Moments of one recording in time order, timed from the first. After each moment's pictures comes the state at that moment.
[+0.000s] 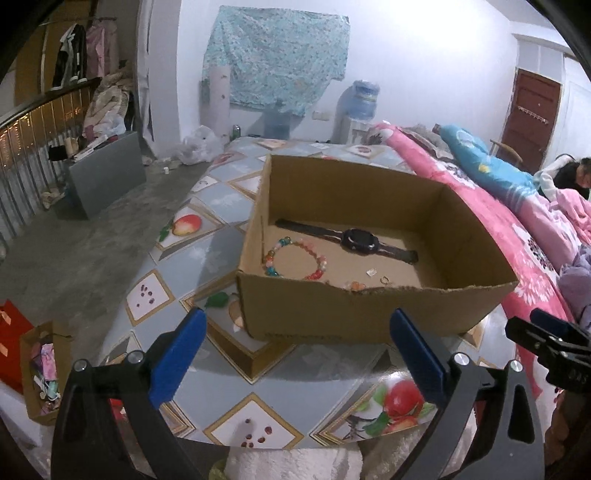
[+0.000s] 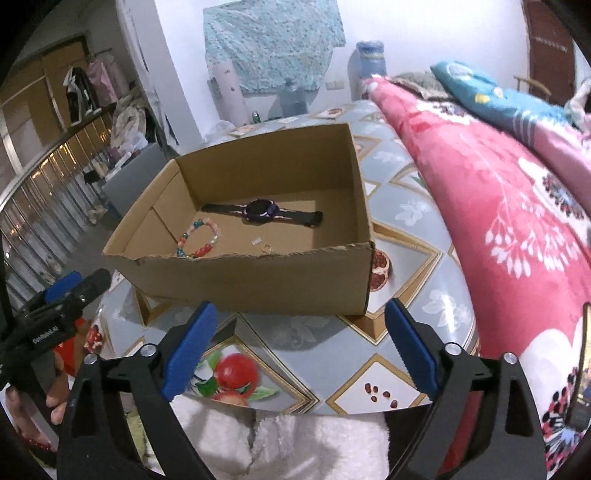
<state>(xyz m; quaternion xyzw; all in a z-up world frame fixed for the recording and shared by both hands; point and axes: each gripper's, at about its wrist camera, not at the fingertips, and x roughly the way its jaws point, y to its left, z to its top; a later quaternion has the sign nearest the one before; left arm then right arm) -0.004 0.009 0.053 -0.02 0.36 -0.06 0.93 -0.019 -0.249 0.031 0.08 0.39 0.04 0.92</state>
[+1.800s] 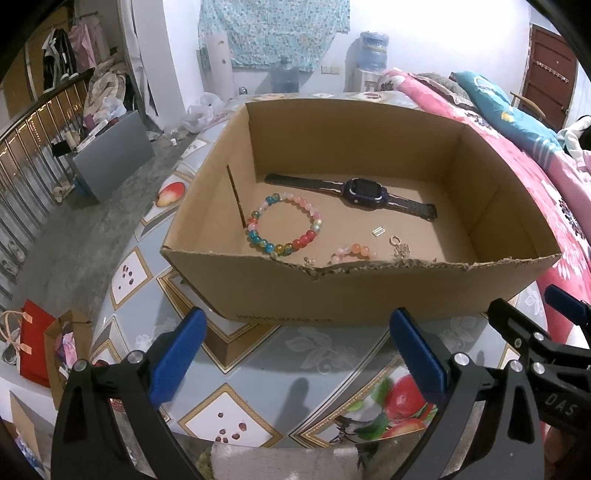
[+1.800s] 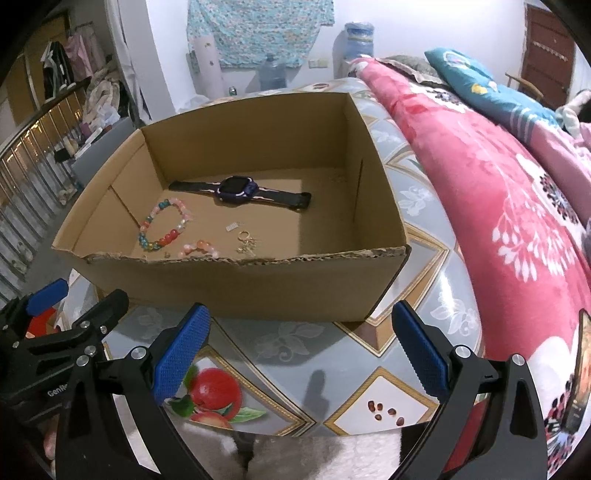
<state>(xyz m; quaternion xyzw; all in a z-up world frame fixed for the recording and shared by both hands) 0.032 -0.036 0.019 0.03 0.44 -0.02 0.90 0.019 -0.229 0.006 0.04 0.44 -0.01 0.90</state>
